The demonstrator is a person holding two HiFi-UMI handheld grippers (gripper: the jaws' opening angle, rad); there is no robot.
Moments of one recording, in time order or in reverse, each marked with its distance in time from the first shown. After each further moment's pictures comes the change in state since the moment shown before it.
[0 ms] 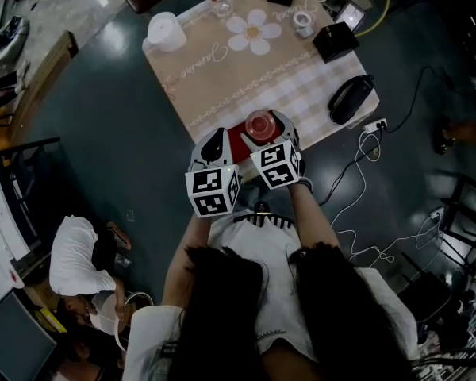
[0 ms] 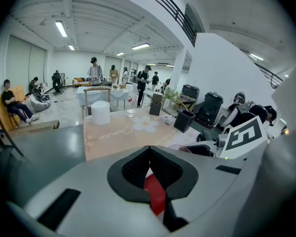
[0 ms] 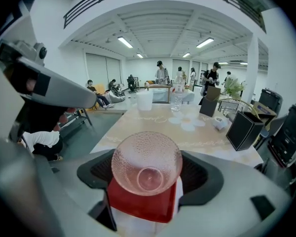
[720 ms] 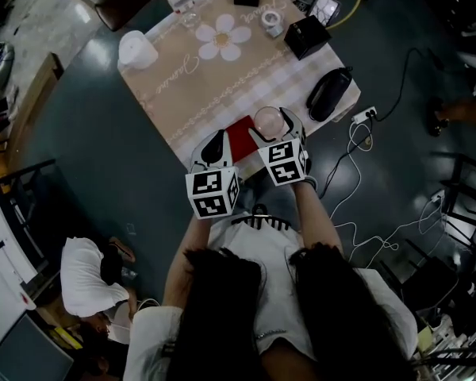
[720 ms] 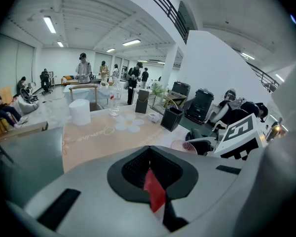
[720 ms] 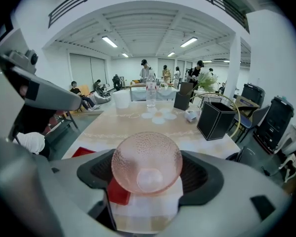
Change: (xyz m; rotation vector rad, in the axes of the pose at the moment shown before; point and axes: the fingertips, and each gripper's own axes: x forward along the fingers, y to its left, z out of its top) left arm 0.036 -0.058 0.006 0.053 0.032 -0.092; right arm -0.026 -0.087 -0.028 0.095 0.007 -0.137
